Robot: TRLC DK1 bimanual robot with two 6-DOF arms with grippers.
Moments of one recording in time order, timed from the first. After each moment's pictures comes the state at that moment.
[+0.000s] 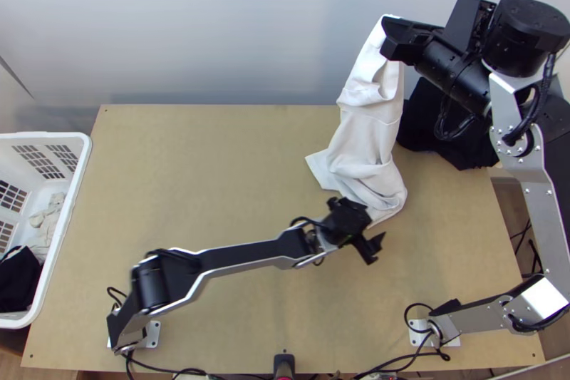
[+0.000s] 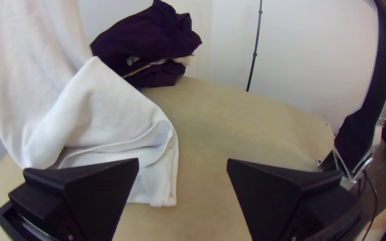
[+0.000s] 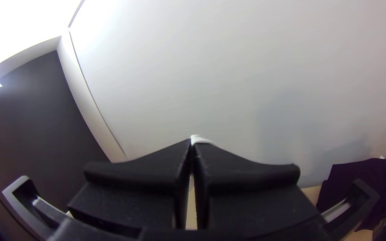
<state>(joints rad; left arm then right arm) -1.18 2.10 1.55 0.18 -0.10 -0.06 0.46 1.56 2.16 -0.67 -0.06 0.38</state>
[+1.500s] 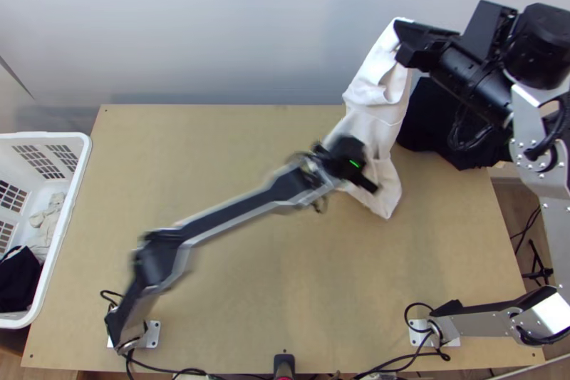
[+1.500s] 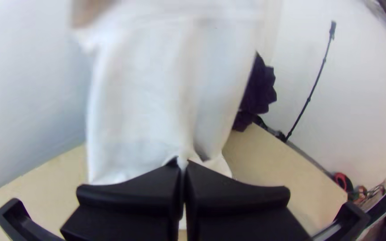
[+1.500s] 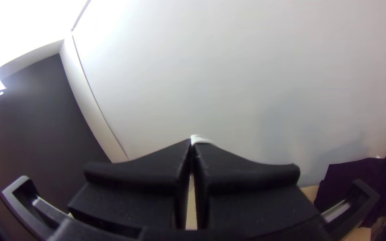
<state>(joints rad) -1.00 2.10 2.03 -0.32 -0.21 -0.20 0.45 1.50 2.14 -0.69 -0.07 0.38</state>
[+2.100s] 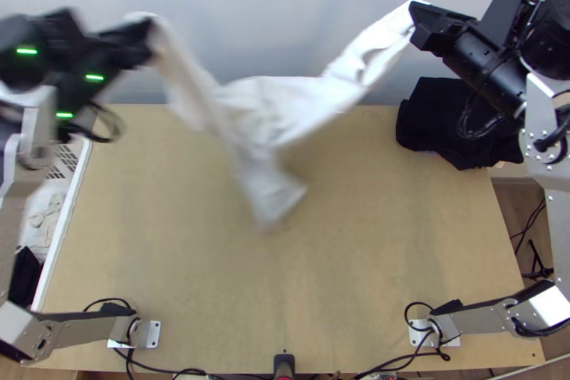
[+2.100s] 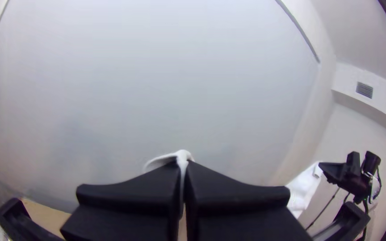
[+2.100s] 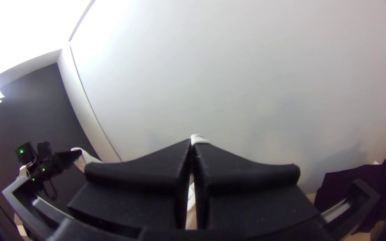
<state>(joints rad) -0.23 1.40 1.94 -0.51 0.16 -0.37 0.40 1.53 2.22 -0.68 -0.07 0.39</state>
